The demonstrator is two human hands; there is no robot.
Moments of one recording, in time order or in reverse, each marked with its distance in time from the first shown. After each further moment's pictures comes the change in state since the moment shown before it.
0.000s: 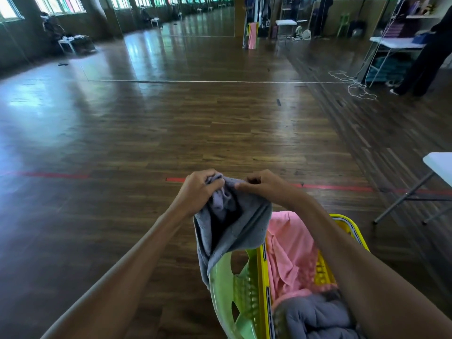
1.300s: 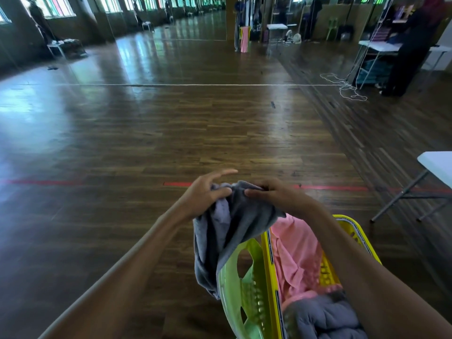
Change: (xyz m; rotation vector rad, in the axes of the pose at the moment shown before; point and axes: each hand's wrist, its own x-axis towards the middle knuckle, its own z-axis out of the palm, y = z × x) left_hand 0.010 -0.019 -0.024 -0.225 -0.274 0.009; right_hand -0.005 -0.012 0.012 0.075 0.012 0.099
